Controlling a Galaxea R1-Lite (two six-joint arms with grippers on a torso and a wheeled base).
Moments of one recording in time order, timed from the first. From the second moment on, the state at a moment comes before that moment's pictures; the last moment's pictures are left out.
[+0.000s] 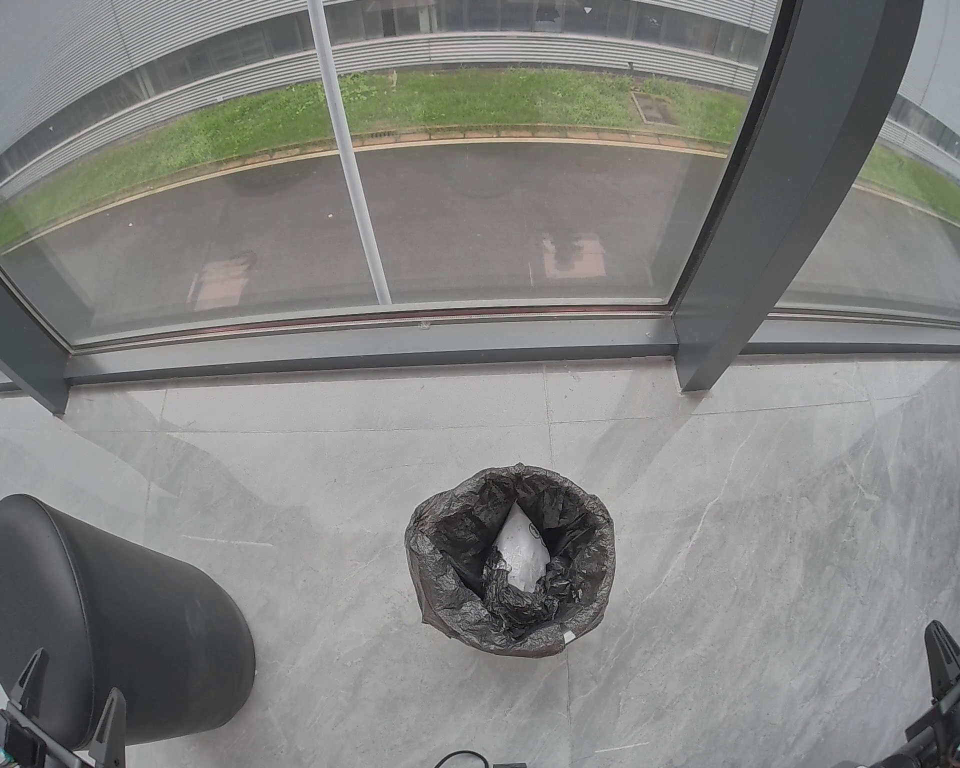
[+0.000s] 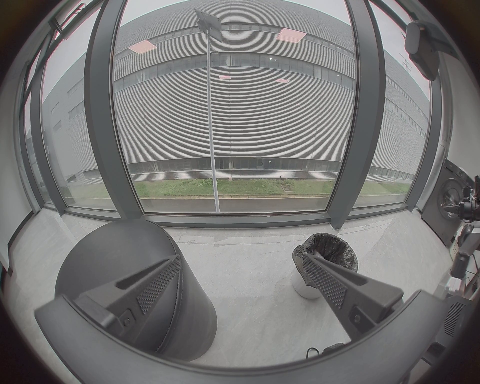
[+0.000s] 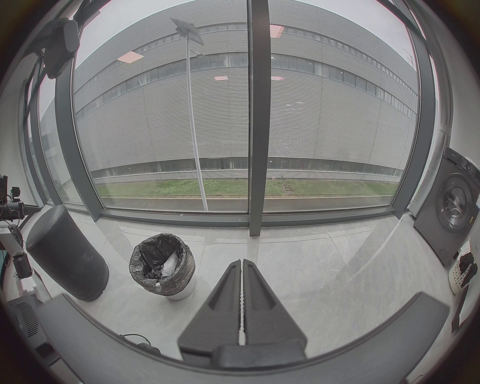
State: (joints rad) left arm -0.01 0.02 -0.02 -0.01 -0.02 -0.01; right arm 0.00 0.01 -0.02 0.00 0.02 -0.01
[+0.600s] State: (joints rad) left arm -0.01 0.02 -0.02 -0.01 -0.02 -0.01; right arm 0.00 0.01 -0.02 0.00 0.02 0.00
